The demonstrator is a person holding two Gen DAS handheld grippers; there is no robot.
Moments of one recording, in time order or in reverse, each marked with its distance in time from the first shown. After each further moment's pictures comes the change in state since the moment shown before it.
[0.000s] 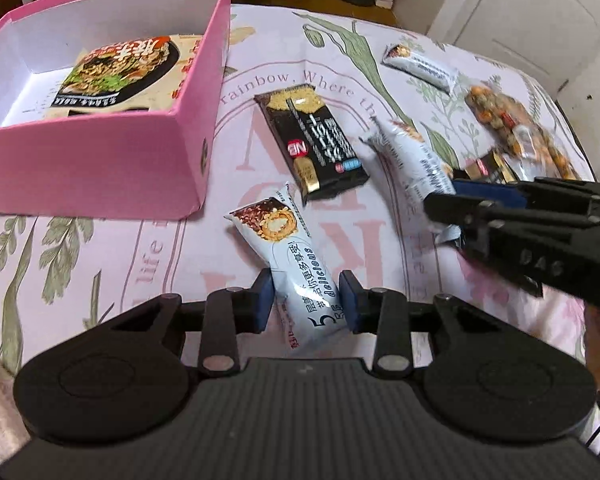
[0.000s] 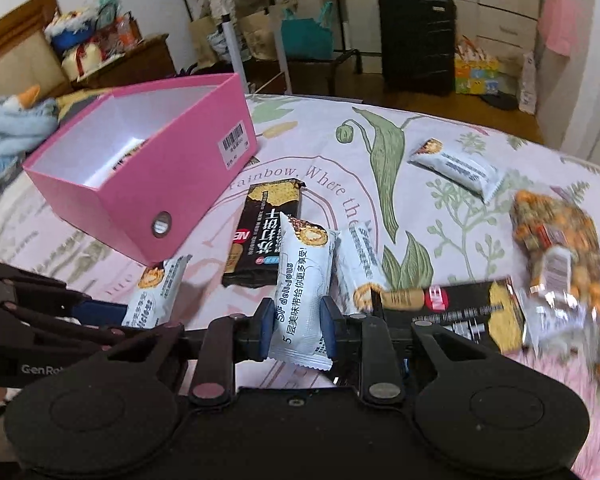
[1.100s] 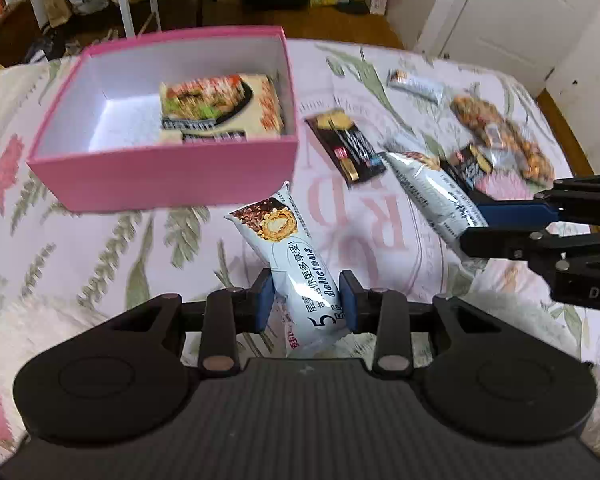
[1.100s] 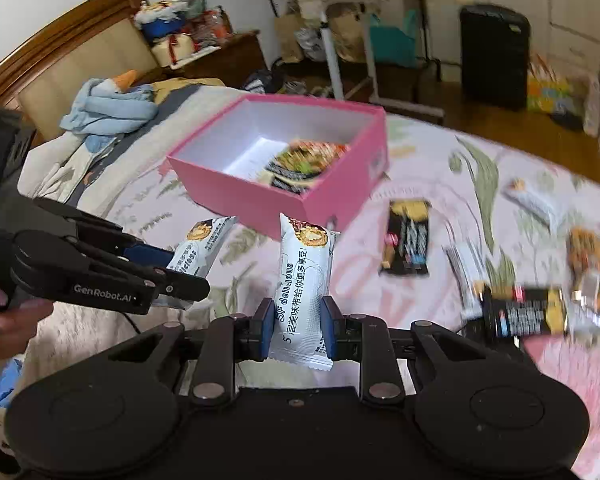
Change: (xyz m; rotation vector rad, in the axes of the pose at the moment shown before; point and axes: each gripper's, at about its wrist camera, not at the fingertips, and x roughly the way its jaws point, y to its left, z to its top) left arm -0.141 0.054 -0.013 0.069 -0.022 0.023; right arm -0.097 0.099 0.017 -0.122 0.033 0.197
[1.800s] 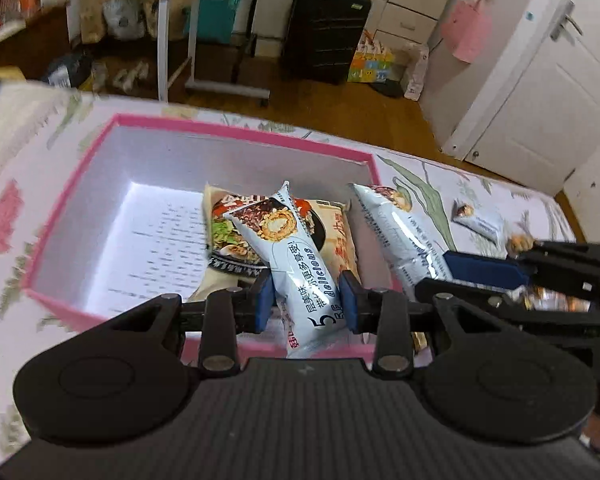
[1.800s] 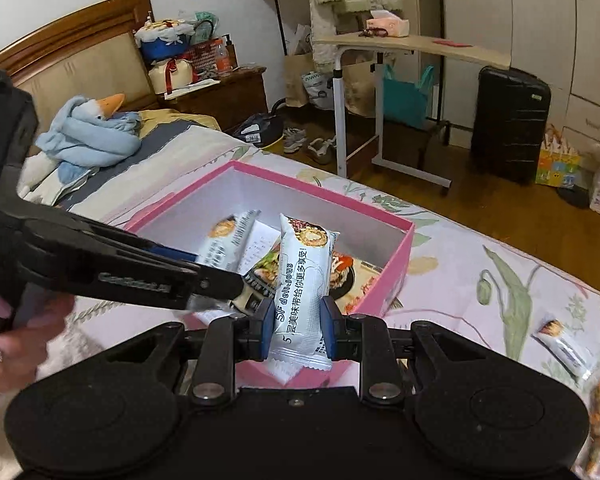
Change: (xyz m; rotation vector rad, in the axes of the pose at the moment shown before) left arm 0.069 0.096 0.108 -0.173 -0.187 -0.030; right arm 0.110 0.005 0.110 -0.108 -0.118 -0.056
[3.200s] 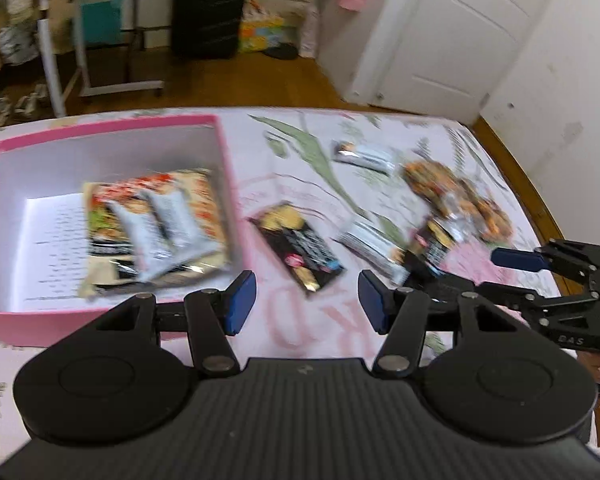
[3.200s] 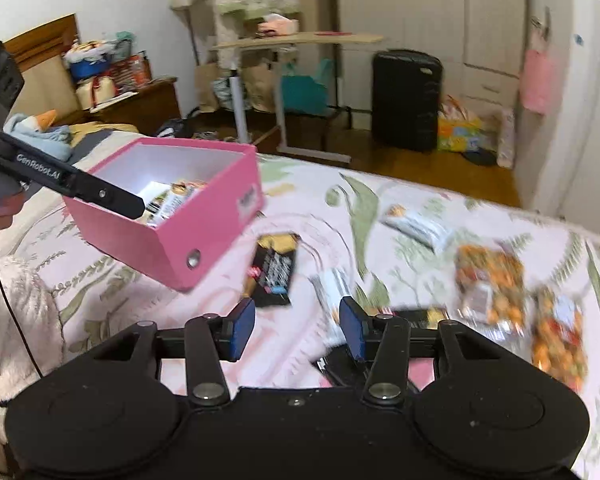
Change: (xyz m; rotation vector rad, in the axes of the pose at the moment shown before) left arm -0.022 -0.093 -0.036 0.263 0.096 -0.213; right arm -0.140 -0.072 -0.134 0.148 -0.037 -0.220
